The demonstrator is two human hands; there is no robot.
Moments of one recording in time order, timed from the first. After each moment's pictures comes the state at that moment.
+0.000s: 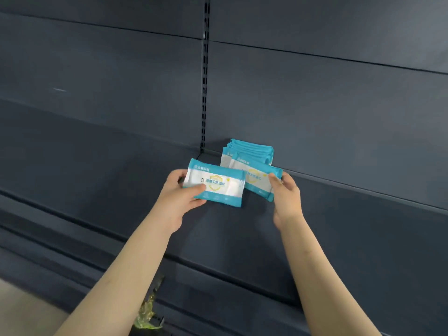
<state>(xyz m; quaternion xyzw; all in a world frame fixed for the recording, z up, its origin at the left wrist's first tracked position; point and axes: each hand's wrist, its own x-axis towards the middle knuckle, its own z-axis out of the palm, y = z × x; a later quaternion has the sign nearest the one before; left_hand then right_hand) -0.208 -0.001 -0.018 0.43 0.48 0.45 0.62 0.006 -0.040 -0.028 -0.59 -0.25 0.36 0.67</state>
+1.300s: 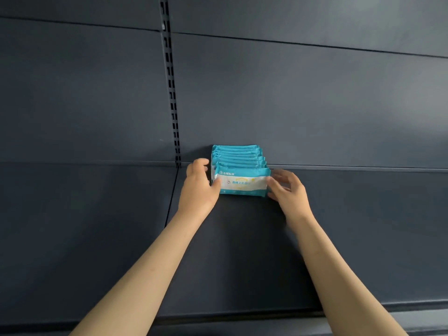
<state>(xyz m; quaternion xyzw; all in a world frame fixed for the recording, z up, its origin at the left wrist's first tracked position) -0.158 0.103 -0.037 0.78 0.41 0.33 0.33 0.011 -0.017 -0.051 -0.71 -0.26 0.20 0.63</state>
